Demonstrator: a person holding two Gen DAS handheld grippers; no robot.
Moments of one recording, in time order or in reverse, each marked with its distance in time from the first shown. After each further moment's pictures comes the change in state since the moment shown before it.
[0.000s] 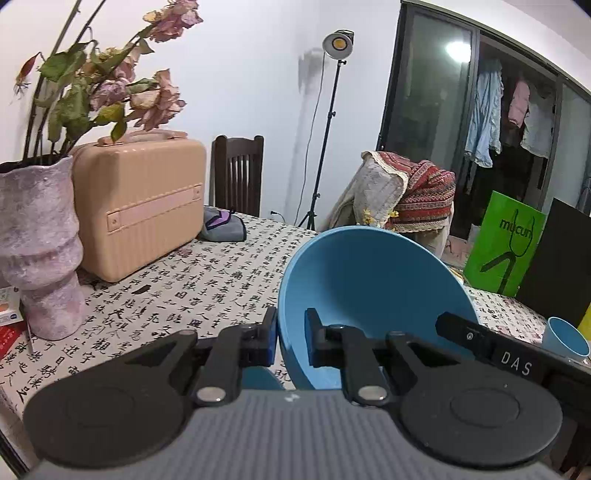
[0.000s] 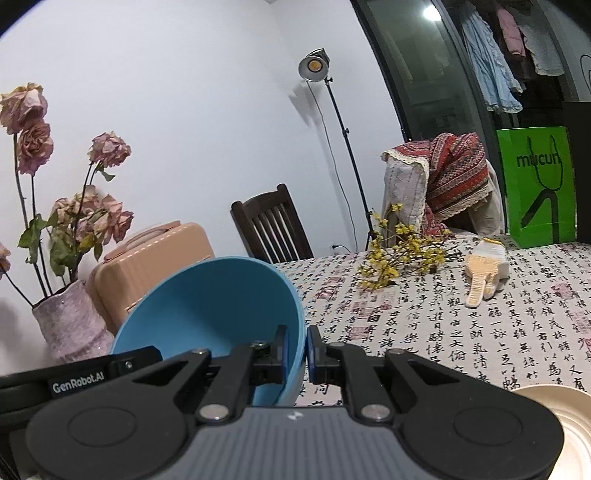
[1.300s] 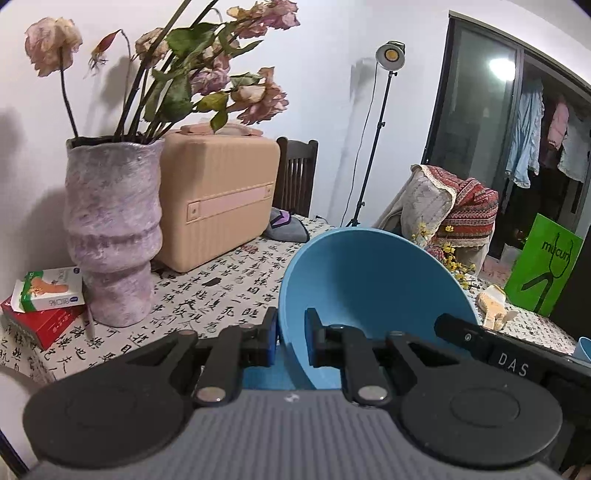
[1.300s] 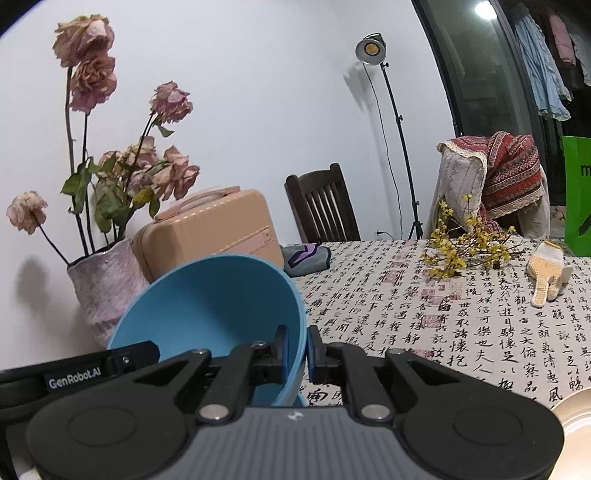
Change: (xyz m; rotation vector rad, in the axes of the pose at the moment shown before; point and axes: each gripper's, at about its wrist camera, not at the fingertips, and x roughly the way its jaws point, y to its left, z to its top) left arm -0.020 0.078 -0.007 -0.084 -0.010 0.104; right arm 0.028 0.082 -0.017 -0.098 0.070 0.107
